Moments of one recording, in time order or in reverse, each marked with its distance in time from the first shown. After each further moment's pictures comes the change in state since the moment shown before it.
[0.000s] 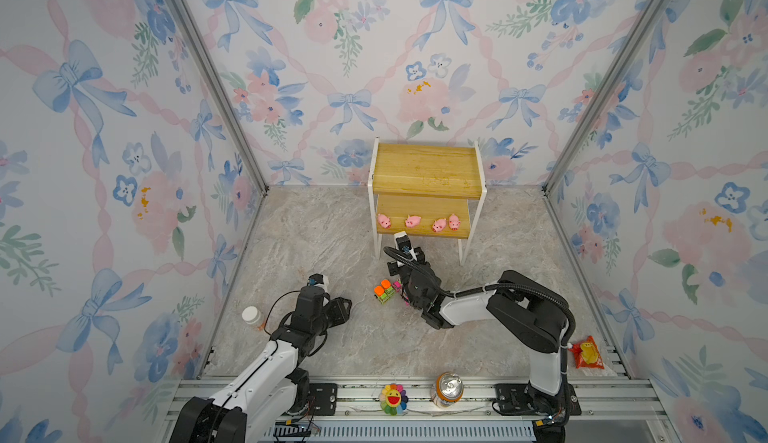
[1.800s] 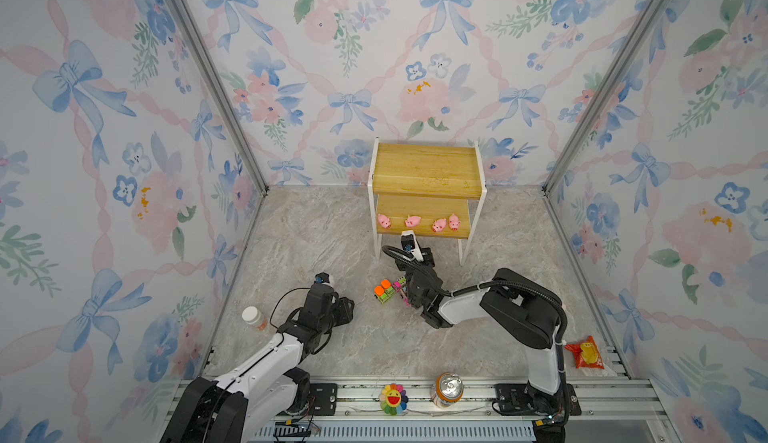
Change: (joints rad) left arm -0.100 0.088 0.038 0.002 -0.108 -0.005; right arm -0.028 0.021 -0.023 0.090 0.225 -0.182
